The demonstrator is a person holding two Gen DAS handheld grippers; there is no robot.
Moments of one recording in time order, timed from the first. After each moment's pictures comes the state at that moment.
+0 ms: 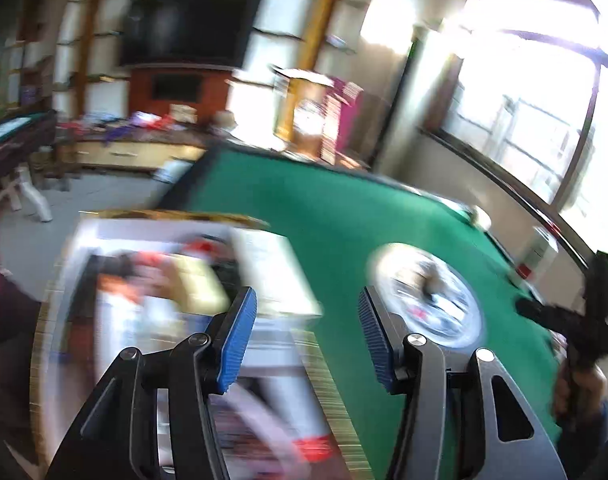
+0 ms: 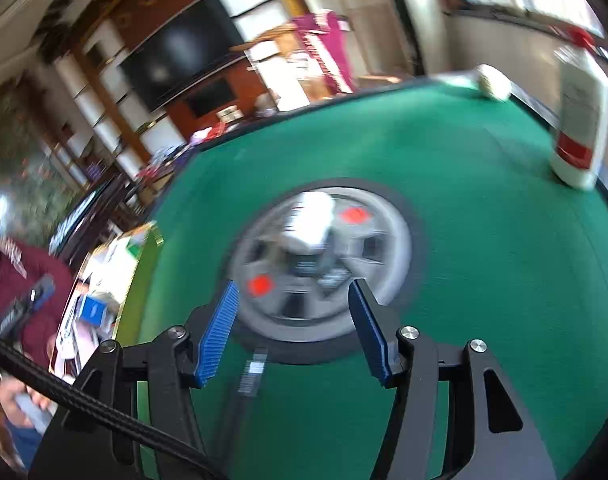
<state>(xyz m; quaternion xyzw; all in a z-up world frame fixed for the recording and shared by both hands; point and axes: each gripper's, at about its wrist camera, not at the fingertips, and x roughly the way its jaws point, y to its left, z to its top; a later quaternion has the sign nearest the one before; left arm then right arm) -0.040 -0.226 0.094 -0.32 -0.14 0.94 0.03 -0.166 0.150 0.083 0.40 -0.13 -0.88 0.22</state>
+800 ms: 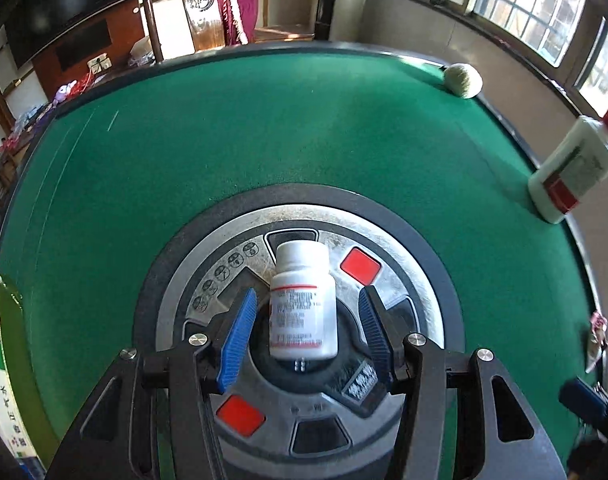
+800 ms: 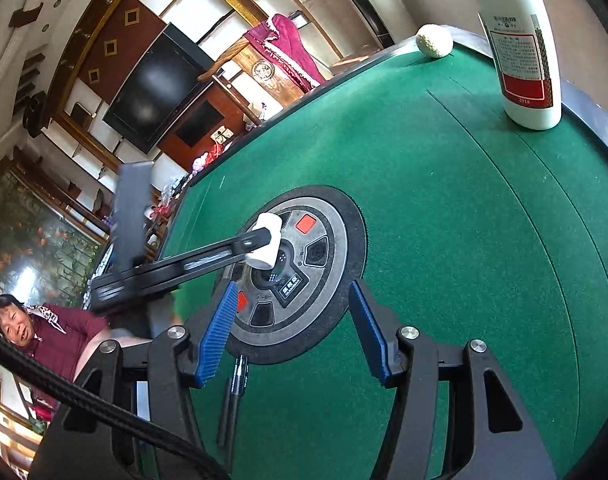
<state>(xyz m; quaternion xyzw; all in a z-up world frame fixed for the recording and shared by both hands) -0.260 -0.005 0.025 -0.52 -0.01 0.85 0.06 -0.179 0.213 0.079 0.42 -0.24 -0.85 0.23</state>
